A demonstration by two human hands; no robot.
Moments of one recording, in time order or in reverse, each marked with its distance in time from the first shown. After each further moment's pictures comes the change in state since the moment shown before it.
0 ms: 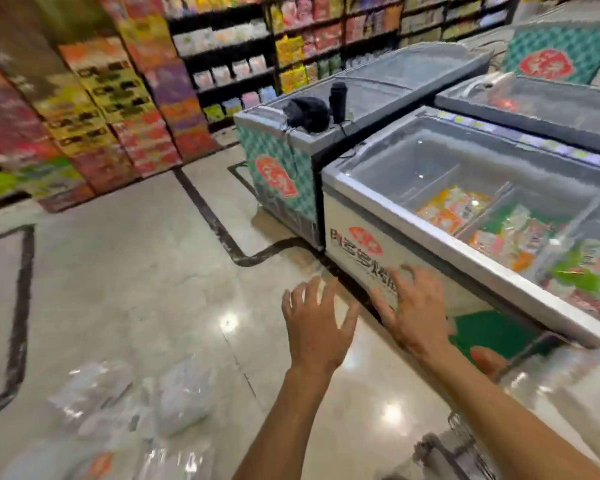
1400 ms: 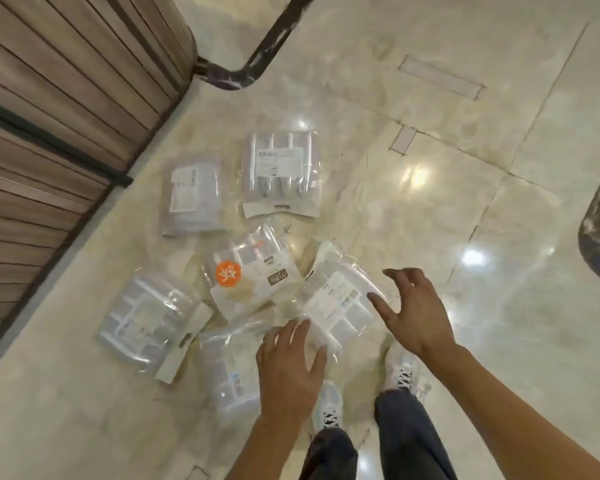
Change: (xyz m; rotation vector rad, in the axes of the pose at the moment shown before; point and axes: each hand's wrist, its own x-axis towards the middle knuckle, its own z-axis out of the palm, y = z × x) left_hand -0.124 -0.785 0.253 -0.033 -0.033 -1.442; right_hand 0.047 -0.550 0.855 0.084 -1.145 -0.871
